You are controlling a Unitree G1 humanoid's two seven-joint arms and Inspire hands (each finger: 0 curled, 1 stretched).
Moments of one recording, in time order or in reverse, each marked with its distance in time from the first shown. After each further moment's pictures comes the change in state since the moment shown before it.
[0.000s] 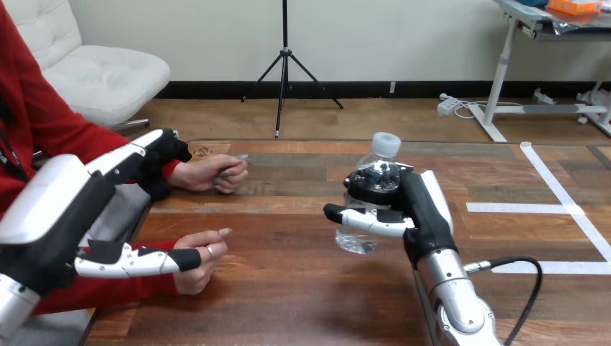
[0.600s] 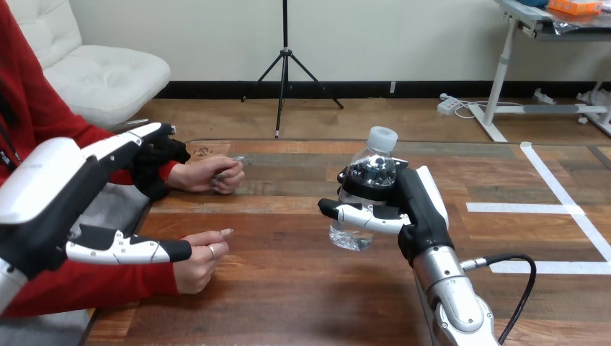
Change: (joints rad) left arm -0.051 0.075 -0.001 0.010 -0.012 0.036 -0.056; right arm 0.023 0.013 -0.006 -0.066 0.041 0.000 0.054
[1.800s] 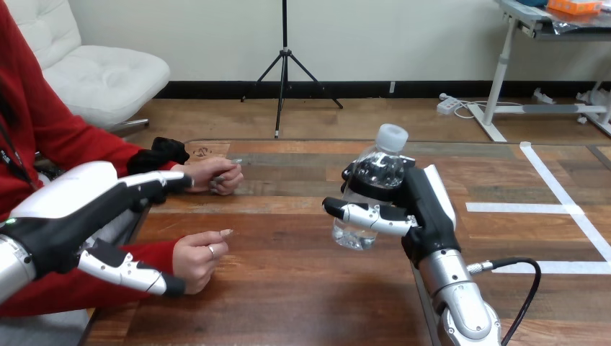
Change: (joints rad) left arm -0.102 0.121 -0.121 0.097 -0.001 0.101 -0.261; right arm 0.074 0.003 -0.005 -0.137 0.046 -0.001 0.052
